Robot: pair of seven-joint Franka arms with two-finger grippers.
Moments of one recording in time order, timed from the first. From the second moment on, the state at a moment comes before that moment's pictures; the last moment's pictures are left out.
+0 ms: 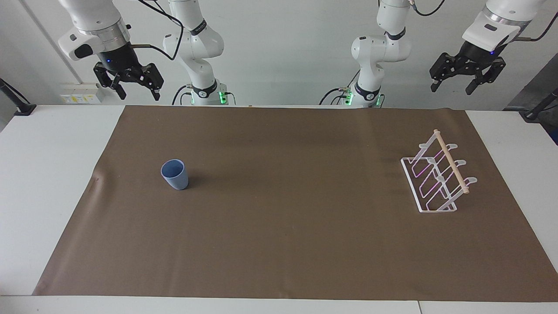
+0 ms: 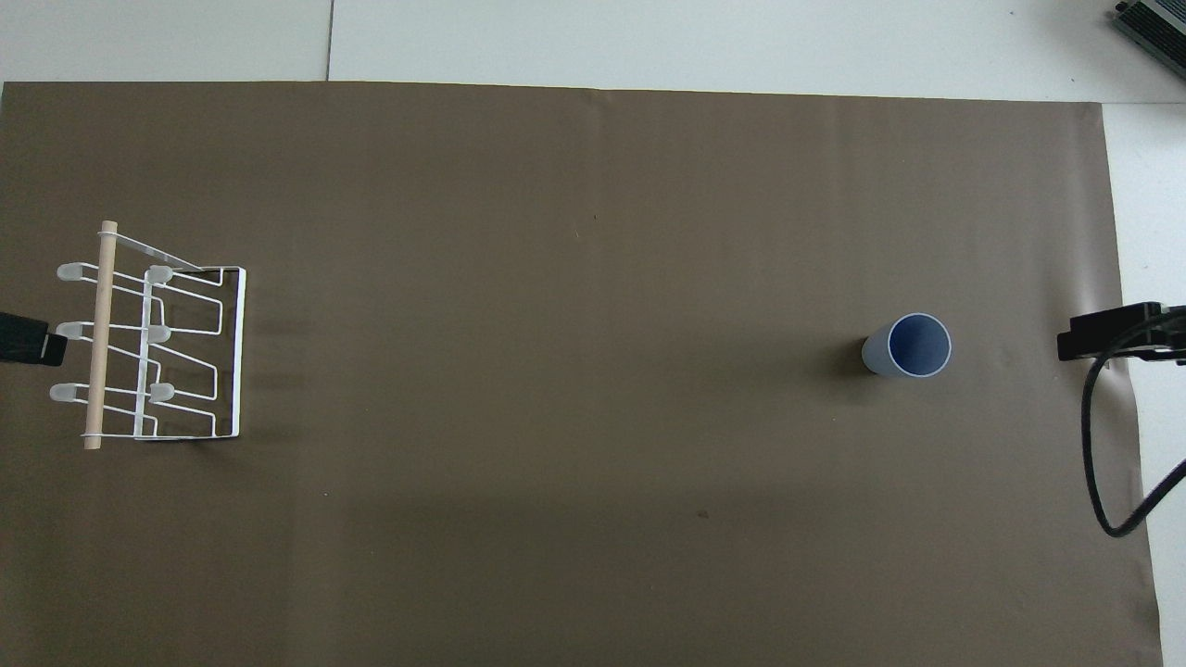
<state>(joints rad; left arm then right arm) -0.07 -0.08 0.02 -1.46 -0.01 1.36 0.10 0.09 -0.11 -0.11 -1.59 -0.01 1.48 0.03</state>
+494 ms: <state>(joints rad) -0.07 -0.08 0.01 -1.46 -0.01 1.36 0.10 0.09 -0.11 -0.11 -1.59 -0.01 1.48 0.03</state>
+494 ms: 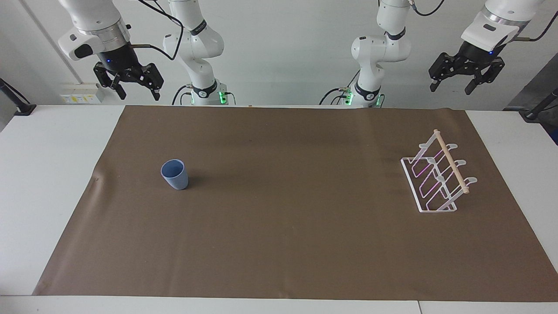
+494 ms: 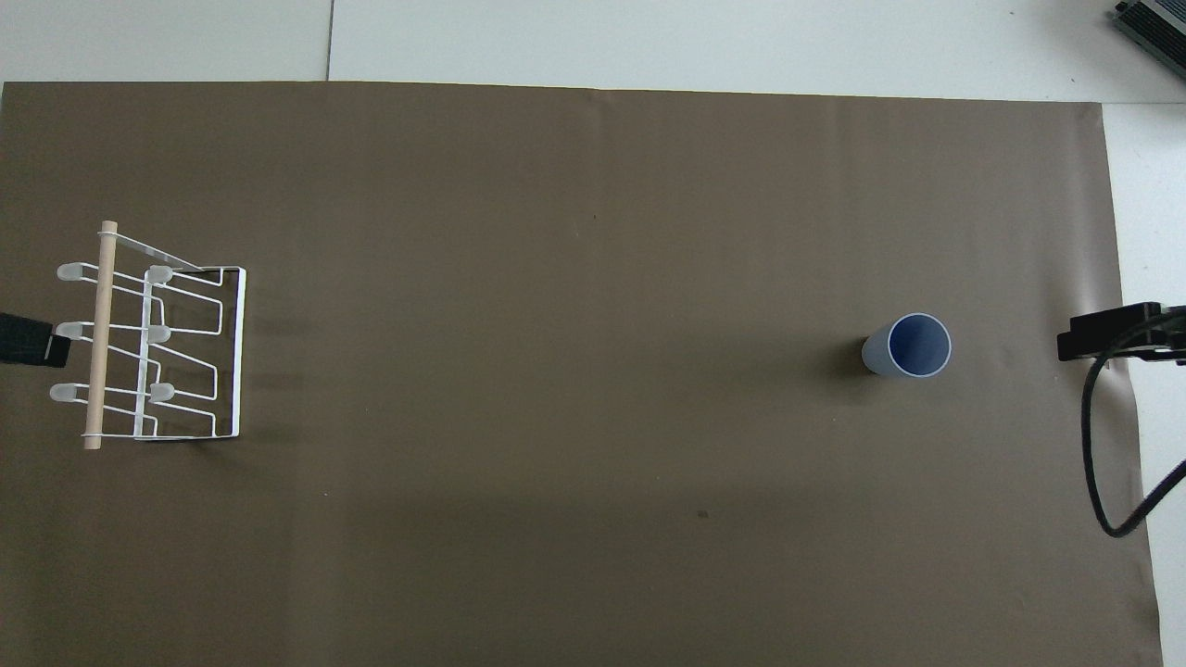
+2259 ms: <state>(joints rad) -0.07 -0.10 0.01 -1.51 -0.01 1.38 0.10 0.02 0.11 -0.11 -1.97 0.06 2.09 -0.33</state>
